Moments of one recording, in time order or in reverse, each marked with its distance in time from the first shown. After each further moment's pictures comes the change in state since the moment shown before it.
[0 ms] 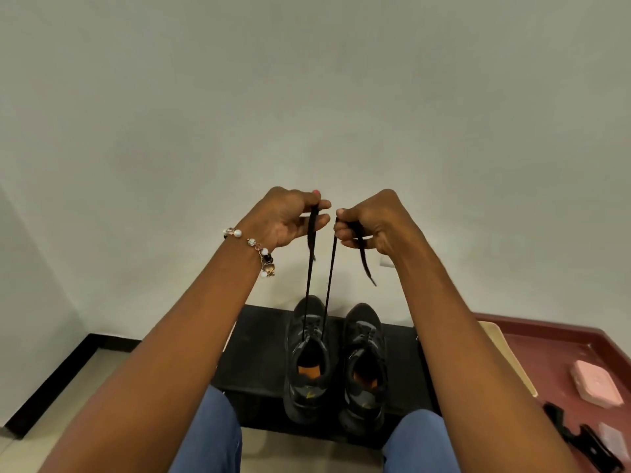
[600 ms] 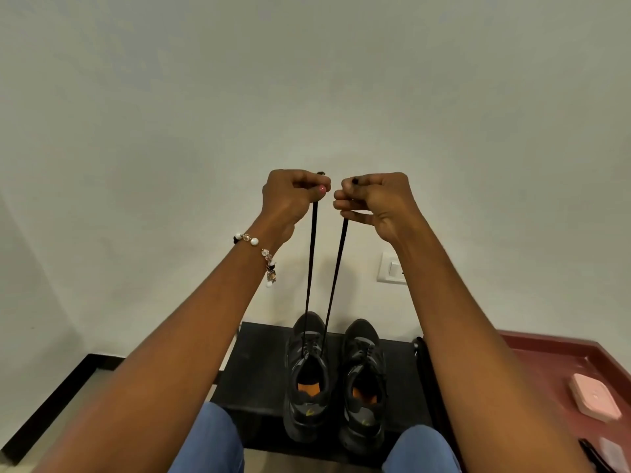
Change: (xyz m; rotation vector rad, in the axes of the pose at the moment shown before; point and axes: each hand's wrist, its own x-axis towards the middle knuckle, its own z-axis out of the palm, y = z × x) left_hand 0.006 0.026 0.012 0.342 0.097 0.541; right_hand -0.001 -0.040 -0.020 0.259 -0.008 -0.268
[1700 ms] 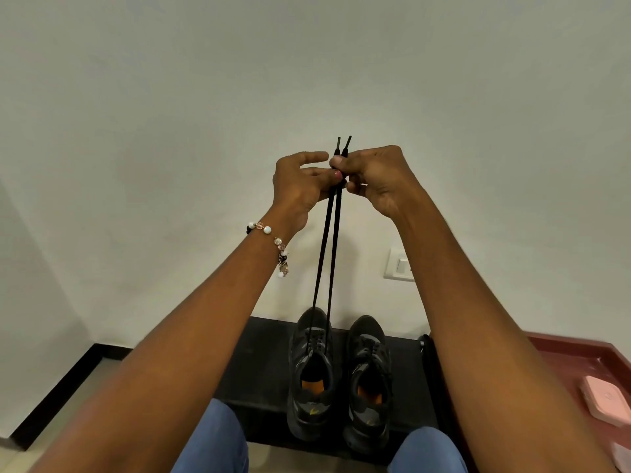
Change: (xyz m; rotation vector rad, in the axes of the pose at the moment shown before) left_hand 0.017 -0.002 0.013 -0.256 0.026 -0.069; right_hand 0.036 -0.010 0.017 -0.028 -0.062 -0.058
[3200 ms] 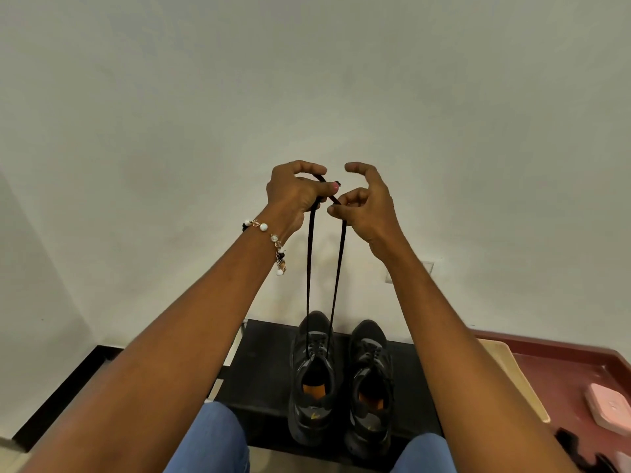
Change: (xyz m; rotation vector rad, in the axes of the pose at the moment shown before) left_hand 0.005 0.005 -0.009 0.196 0.105 -0.100; right_hand -0.019 0.052 0.005 -0.242 0.016 -0.230
